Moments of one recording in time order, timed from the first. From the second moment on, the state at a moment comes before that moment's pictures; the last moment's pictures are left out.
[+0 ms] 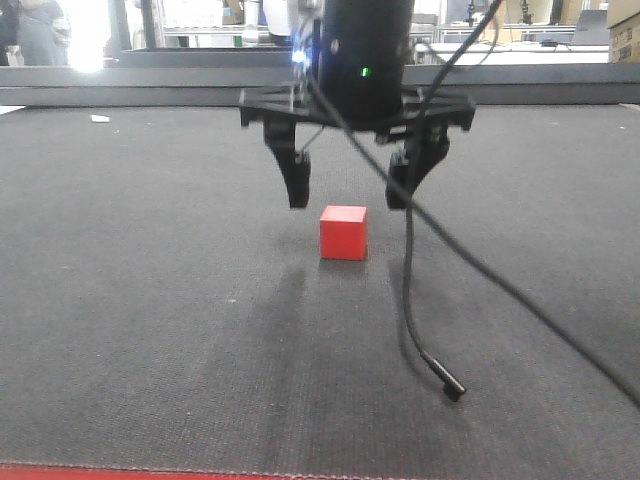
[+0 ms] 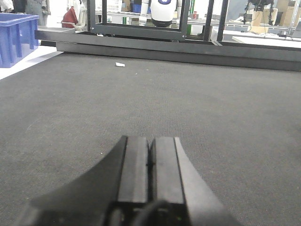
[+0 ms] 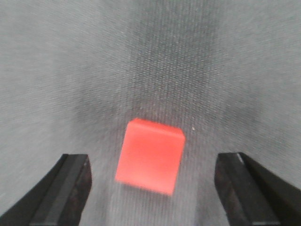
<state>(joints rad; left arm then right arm) -0.06 -0.01 0.03 0.00 0.01 -0.04 0.64 2.00 -1.65 -0.18 0.95 0.77</state>
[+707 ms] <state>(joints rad) -0.06 -0.01 0.03 0.00 0.01 -0.04 0.63 2.06 -1.66 -0.18 0.90 0.79</state>
